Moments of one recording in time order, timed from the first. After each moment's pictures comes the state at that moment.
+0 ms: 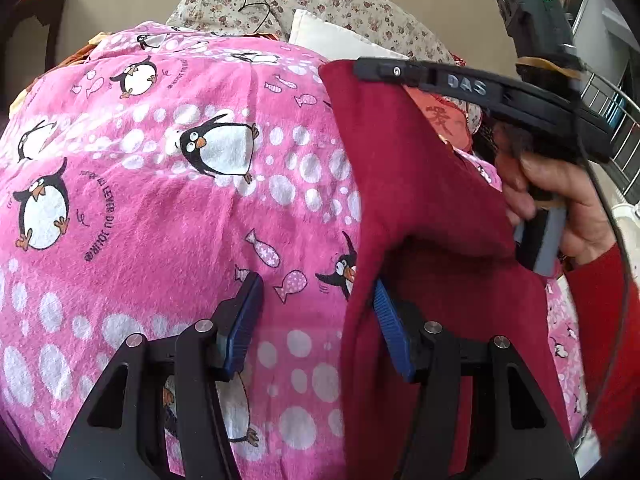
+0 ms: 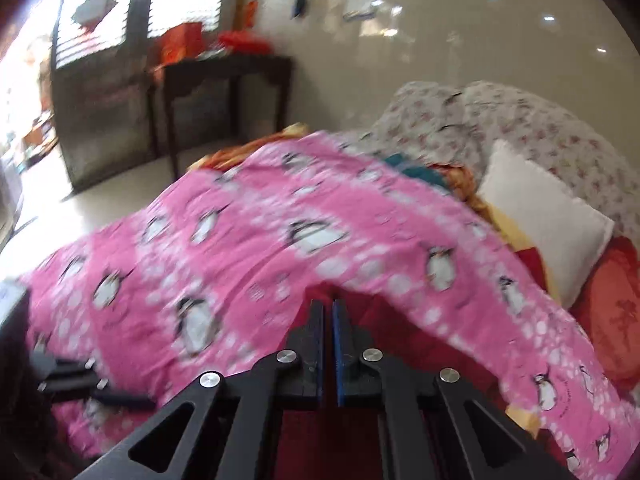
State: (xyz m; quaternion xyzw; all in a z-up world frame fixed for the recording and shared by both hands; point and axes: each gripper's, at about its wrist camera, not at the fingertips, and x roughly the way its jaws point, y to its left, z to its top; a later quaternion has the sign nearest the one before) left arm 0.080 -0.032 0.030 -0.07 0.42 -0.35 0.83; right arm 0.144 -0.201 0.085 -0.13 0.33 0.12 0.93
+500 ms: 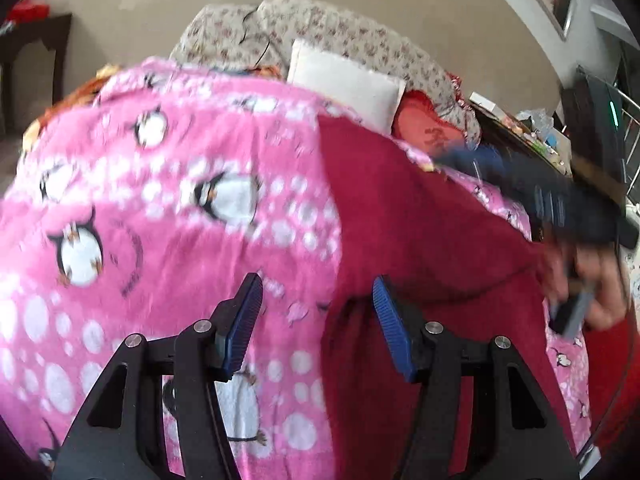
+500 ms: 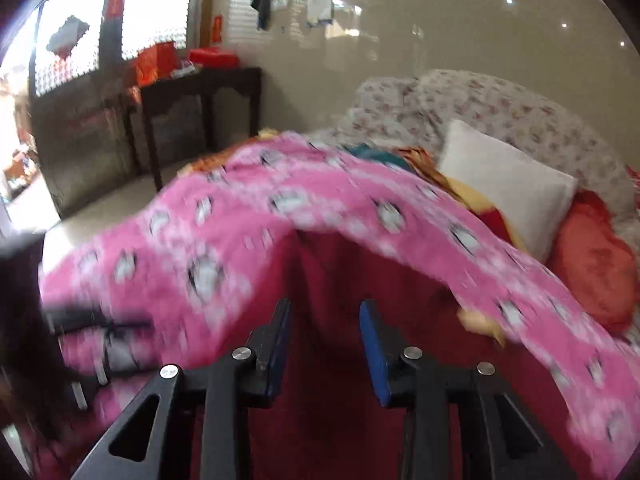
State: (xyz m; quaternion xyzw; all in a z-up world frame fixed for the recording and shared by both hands) left arm 0.065 -0.026 0.060 -0.06 0.37 -0.34 0.86; right arm 0.049 -0.238 0.091 -0.09 0.34 0.09 0.93
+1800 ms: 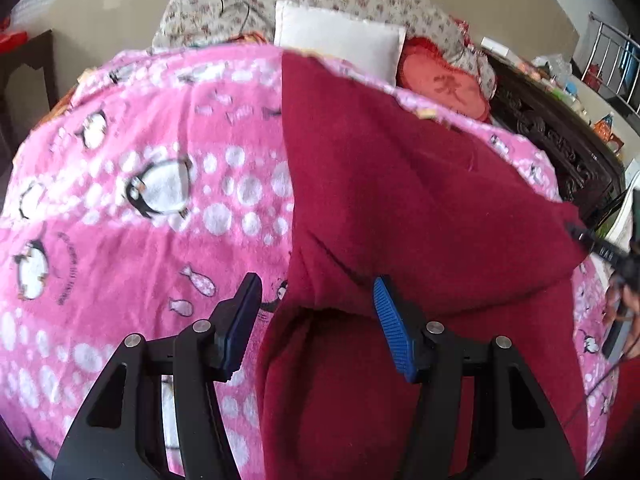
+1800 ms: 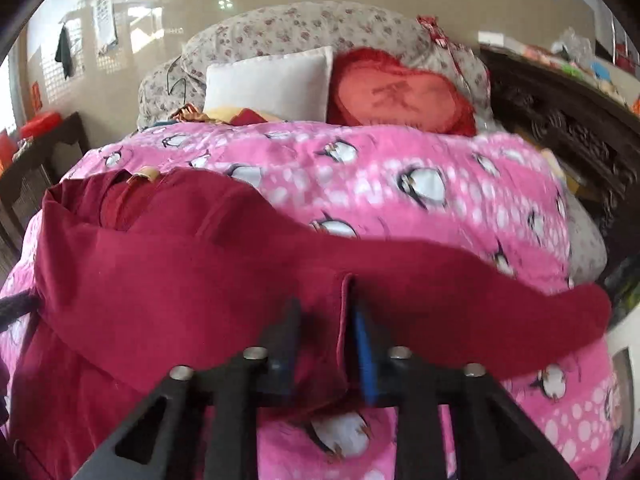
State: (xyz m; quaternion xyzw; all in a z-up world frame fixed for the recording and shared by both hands) left arm 0.058 -0.092 0.057 0.02 0.42 -0.31 0.85; right arm -0.122 -0.470 0.047 0.10 0.37 -0.18 0.91
